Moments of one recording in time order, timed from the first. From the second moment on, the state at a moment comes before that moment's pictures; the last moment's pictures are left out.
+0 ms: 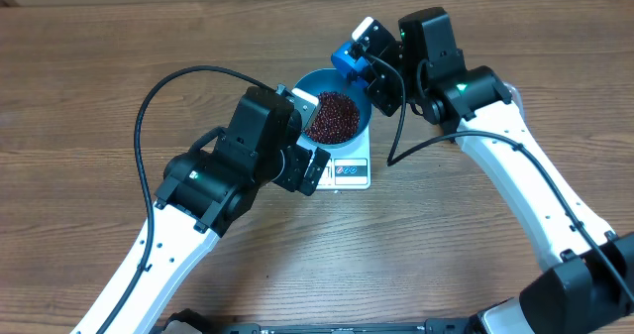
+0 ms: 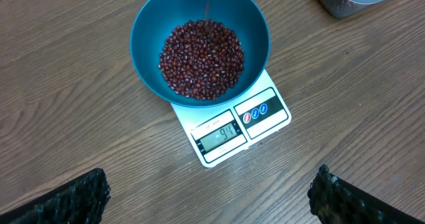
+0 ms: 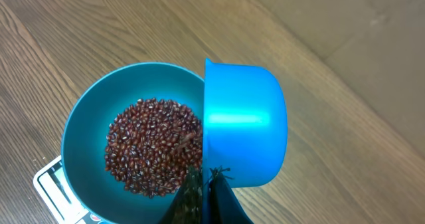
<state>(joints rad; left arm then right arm) -0.54 1.28 1.28 -0.89 -0.01 -0.04 0.38 1.67 1.51 -0.64 -0.19 -0.45</state>
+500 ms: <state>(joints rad) -0.54 1.28 1.28 -0.89 -0.01 -0.04 0.38 1.60 1.51 -0.64 -0.19 -0.46</state>
